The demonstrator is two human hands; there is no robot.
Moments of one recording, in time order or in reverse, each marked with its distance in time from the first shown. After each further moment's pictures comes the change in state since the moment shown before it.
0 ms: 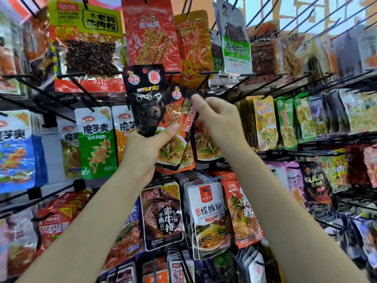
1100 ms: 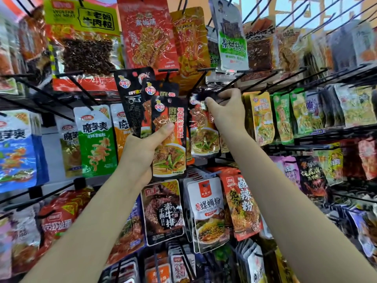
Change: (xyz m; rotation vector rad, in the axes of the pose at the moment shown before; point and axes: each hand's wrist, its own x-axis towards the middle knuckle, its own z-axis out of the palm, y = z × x) left_hand -0.004 -0.005 -0.008 -0.054 -0.001 -0.108; right_hand 0.031 0.025 -0.011 -0.160 0.207 0.187
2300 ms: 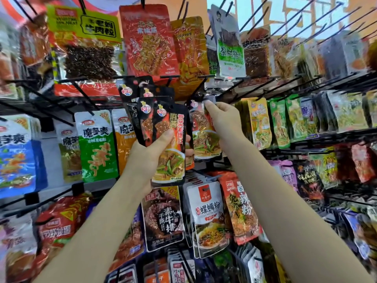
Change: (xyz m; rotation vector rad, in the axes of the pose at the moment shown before) left_hand -0.006 -0.003 -0.002 0.034 -0.068 -0.003; right_hand -0.004 -0.001 0.009 0.225 -0.071 0.181
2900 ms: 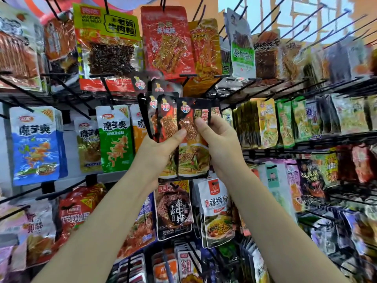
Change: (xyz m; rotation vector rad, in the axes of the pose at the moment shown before) left_hand -0.022 0.017 -0.016 0.104 -0.041 0.048; right_hand -0.097 -0.003 0.020 0.220 -0.223 -0.116
